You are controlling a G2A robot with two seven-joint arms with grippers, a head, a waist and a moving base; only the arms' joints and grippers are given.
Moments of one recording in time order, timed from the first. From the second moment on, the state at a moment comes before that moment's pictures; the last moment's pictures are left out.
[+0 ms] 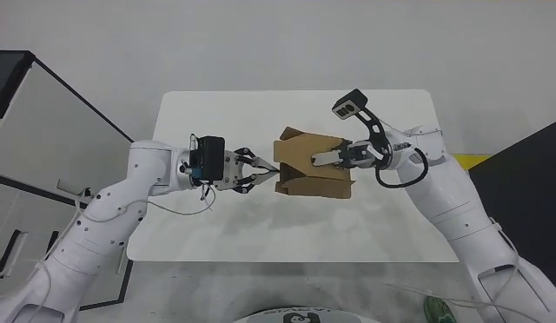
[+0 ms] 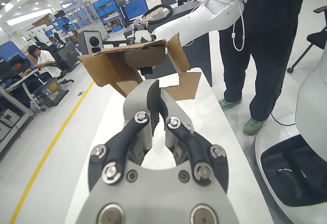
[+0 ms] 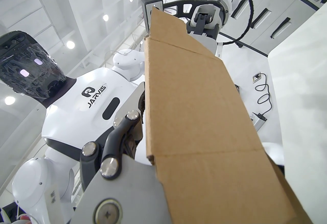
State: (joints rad) left arm 1.14 -0.88 -1.05 -1.74 1.43 -1.01 0.55; right arm -0.99 -1.10 1.03 -1.38 0.89 -0.33 1.49
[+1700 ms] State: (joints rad) left arm 1.15 -0.88 -1.05 -1.76 1.45 -1.01 0.53; right arm -0.98 -1.15 0.99 -1.38 0.91 -0.29 1.53
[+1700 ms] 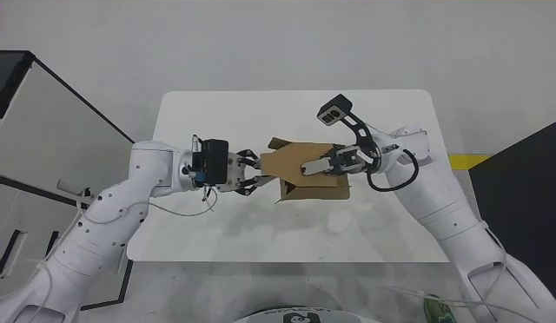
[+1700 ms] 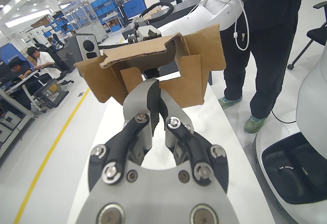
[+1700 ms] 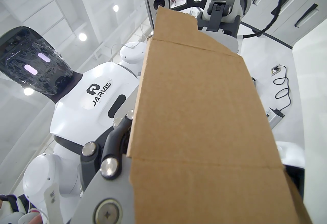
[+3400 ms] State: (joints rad) left arm 1.17 -0.90 -1.09 -1.79 1.44 -0.96 0.45; right arm -1.03 -1.17 1.06 -1.40 0.87 -0.29 1.53
